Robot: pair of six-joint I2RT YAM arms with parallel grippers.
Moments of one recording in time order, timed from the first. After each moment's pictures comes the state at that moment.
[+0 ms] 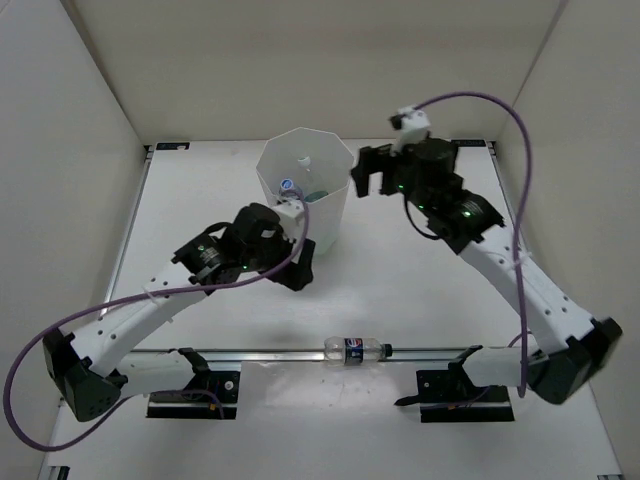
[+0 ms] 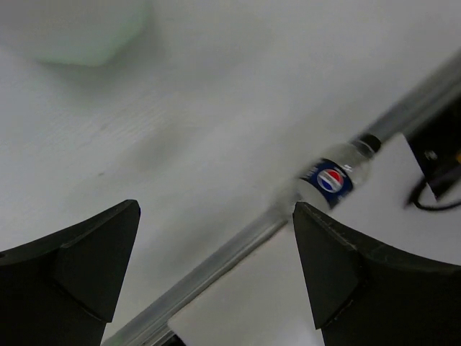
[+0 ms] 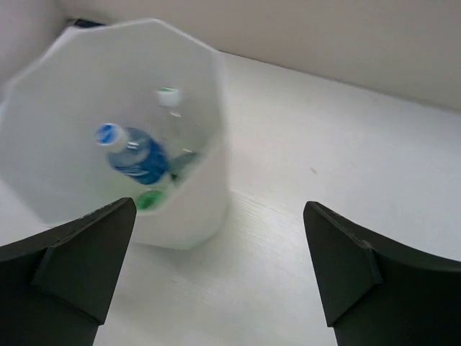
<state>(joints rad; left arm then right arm) -0.77 1.14 1.14 -0.76 0.04 -0.27 0.61 1.31 1.43 -0.34 0.13 0.11</state>
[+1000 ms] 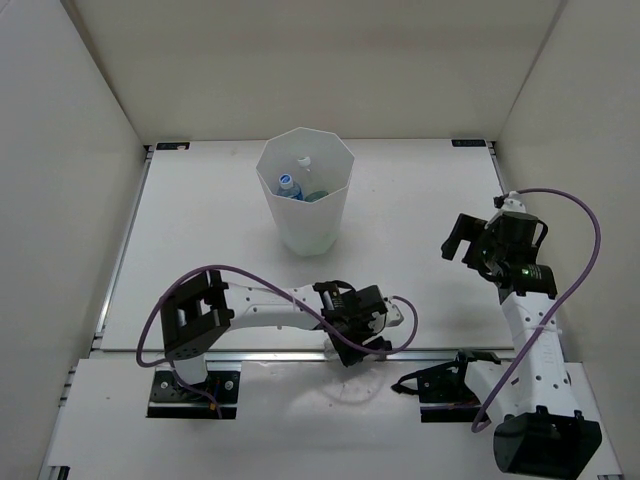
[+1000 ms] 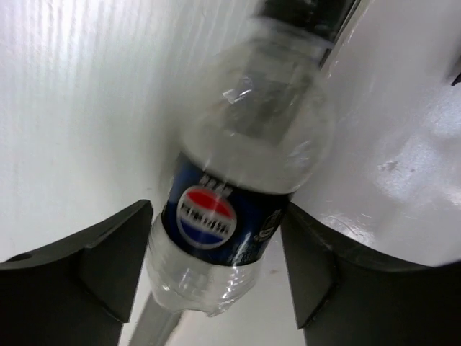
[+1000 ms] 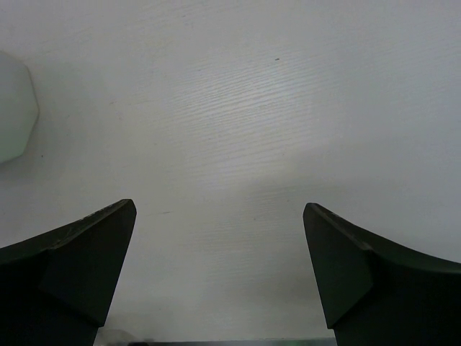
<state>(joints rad) -1.29 1.78 1.18 -0.61 0.08 -0.13 -0.12 0.86 0.82 -0.65 -0.12 0.21</state>
